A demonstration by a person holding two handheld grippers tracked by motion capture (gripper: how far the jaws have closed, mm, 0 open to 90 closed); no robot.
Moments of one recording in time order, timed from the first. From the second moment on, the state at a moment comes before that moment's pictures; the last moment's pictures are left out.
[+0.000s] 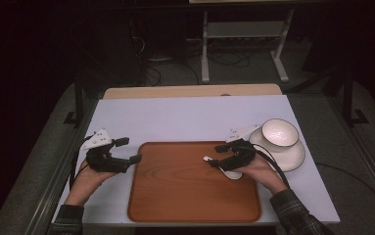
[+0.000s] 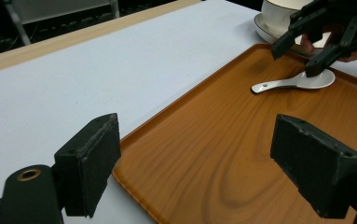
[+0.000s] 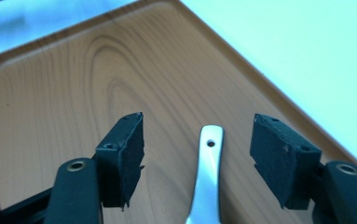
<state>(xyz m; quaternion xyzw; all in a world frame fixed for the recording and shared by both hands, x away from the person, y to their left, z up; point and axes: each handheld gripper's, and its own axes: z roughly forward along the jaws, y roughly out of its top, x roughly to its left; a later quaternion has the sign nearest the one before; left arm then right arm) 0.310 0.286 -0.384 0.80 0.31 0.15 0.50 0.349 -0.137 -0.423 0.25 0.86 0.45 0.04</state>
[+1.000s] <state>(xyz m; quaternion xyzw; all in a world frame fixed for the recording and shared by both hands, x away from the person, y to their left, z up) 0.309 0.285 -0.382 0.80 0.30 0.15 0.50 0.335 -0.181 -0.389 0.28 0.81 0.51 0.06</state>
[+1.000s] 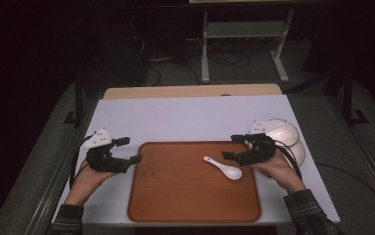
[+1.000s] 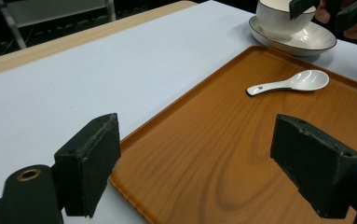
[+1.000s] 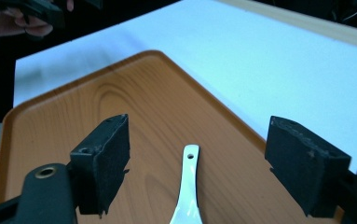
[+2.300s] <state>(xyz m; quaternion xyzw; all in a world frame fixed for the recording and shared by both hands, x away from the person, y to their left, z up) 0.306 0.288 -0.374 0.79 0.28 0.15 0.53 0.307 -0.248 -0.349 0.28 0.77 0.57 0.11</state>
